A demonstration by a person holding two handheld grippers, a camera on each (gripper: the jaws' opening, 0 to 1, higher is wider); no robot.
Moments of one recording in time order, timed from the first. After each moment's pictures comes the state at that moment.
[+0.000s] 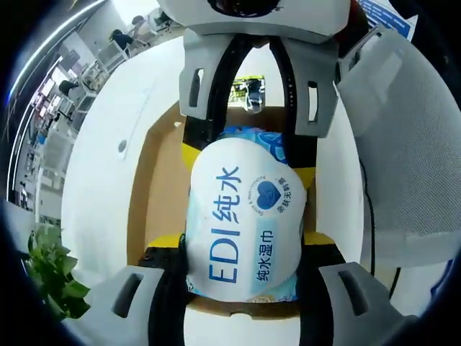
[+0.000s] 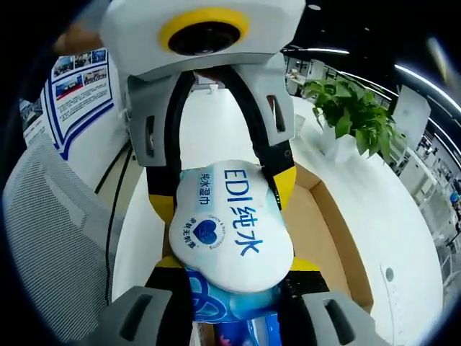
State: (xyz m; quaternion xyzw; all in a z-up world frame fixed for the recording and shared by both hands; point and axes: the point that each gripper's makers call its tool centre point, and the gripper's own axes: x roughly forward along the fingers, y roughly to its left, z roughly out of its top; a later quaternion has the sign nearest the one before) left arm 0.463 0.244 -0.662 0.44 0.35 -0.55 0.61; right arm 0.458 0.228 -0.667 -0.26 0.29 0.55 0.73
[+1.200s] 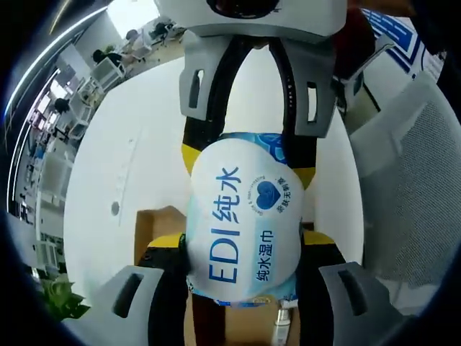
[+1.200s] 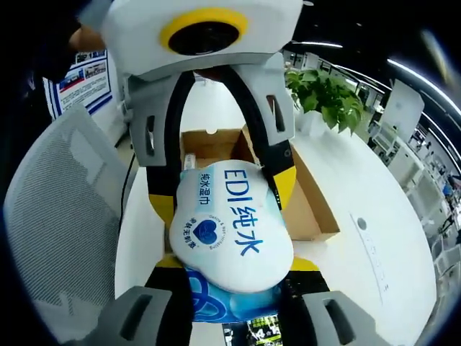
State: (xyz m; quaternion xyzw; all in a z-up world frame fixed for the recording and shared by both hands) left arm 0.449 0.090 -0.652 0.43 0.32 -0.58 0.61; right arm 0.443 0.074 -0.656 -0.28 0.30 0.53 0.74
